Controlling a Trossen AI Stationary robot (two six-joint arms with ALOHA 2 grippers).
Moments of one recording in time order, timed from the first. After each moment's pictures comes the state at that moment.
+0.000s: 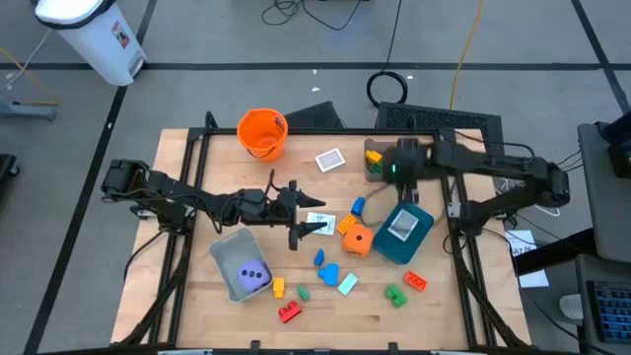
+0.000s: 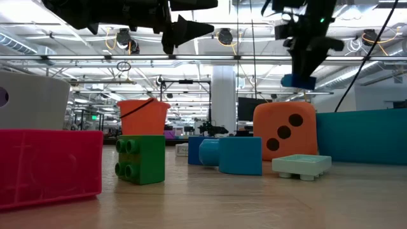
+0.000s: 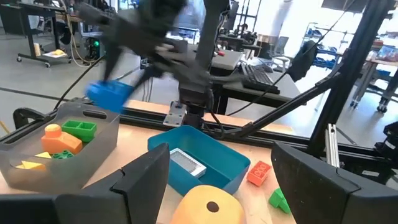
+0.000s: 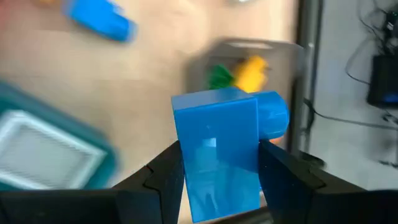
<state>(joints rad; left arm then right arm) -0.11 1.51 0.74 0.75 -0.12 -0.16 -0.25 1.26 1.16 -1.14 0.34 -0.34</state>
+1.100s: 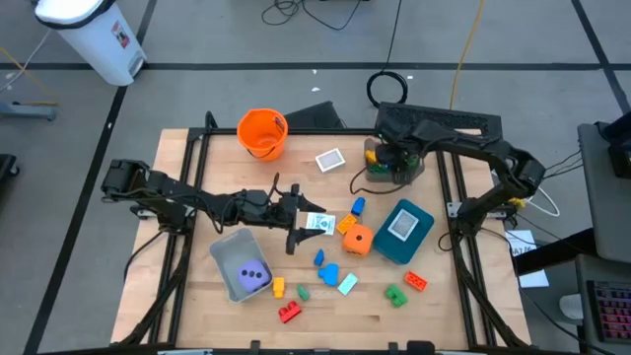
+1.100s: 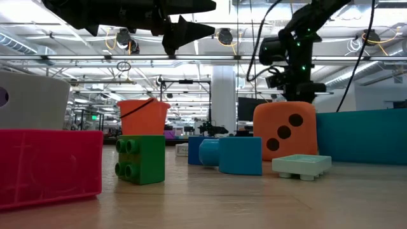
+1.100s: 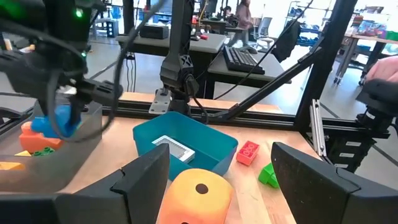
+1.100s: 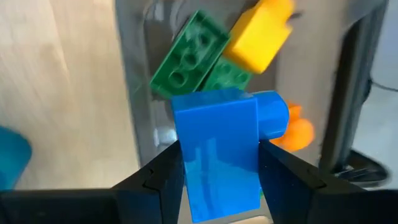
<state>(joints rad) -0.11 1.50 0.74 0.70 -0.04 -0.11 -0.63 1.51 1.08 -0.92 0.18 -0.61</state>
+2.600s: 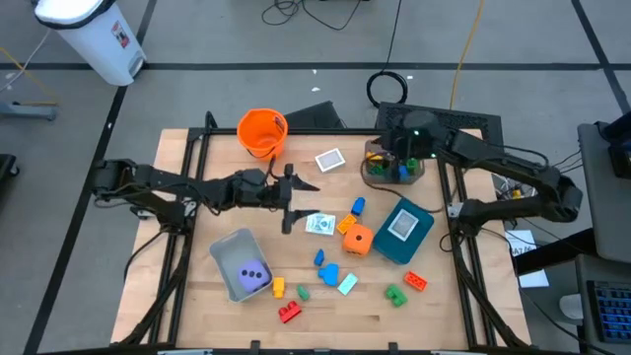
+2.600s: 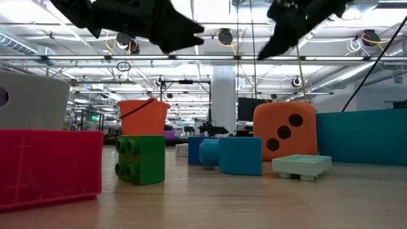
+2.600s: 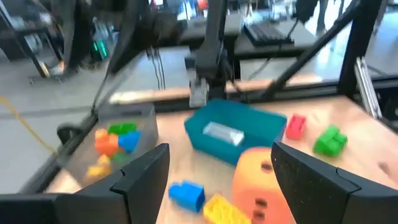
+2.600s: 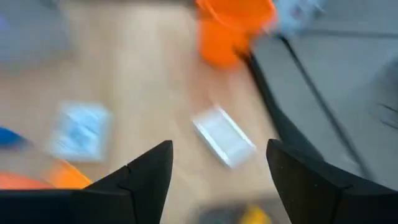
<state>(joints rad) 0.04 1.39 0.74 0.51 0.05 0.13 -0.52 1.11 0.99 -0.45 -0.18 -0.32</state>
